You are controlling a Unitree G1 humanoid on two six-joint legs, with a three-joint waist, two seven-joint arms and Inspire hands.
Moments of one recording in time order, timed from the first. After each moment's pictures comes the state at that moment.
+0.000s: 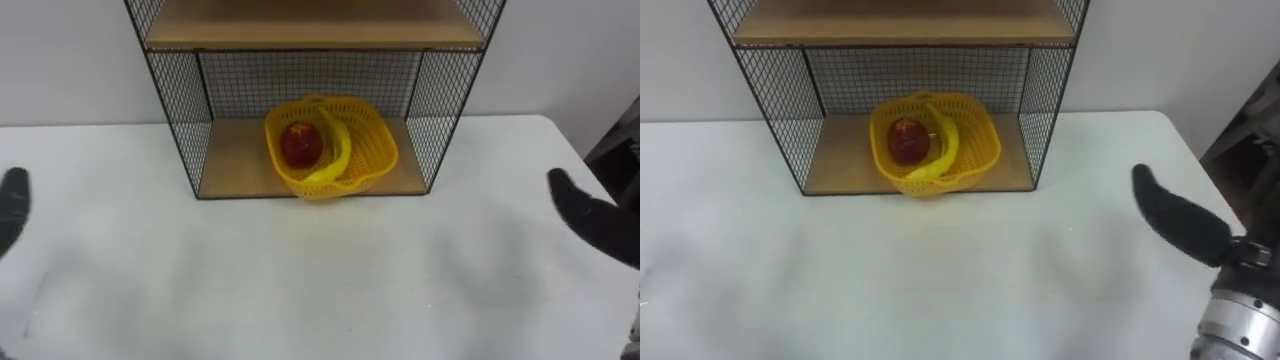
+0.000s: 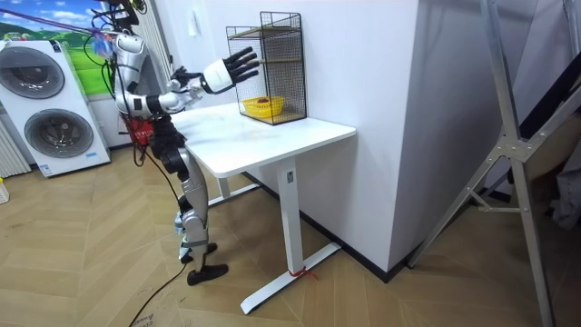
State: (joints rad) left arm 0.43 0.14 0.38 -0.36 -0.23 -0.36 0.69; right arm 0.44 -0.23 -0.31 -0.34 0.02 -0.29 -0.53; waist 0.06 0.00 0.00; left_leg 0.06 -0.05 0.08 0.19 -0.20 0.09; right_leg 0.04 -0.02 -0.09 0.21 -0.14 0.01
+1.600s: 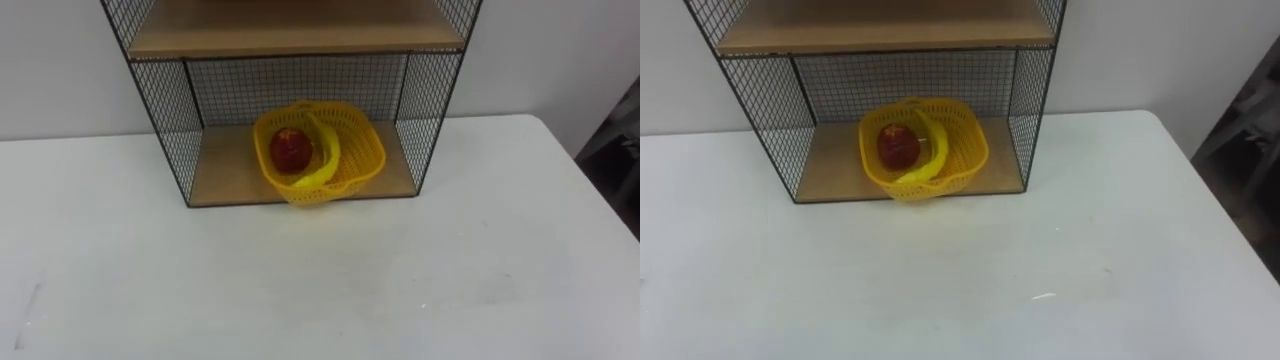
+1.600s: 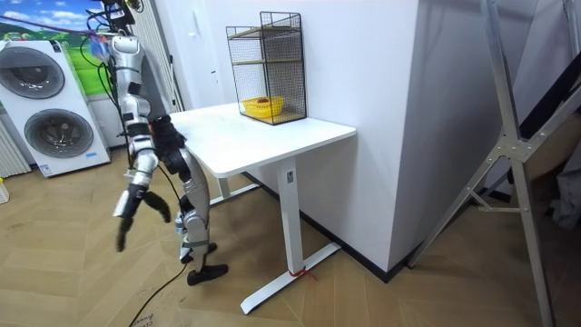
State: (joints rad) left arm 0.39 0.19 0.54 1.14 -0.55 -0.12 0.49; right arm 0.30 -0.26 -0.55 1.33 0.79 -0.09 -0.52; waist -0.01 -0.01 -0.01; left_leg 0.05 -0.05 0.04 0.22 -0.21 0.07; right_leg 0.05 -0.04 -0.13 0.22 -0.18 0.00
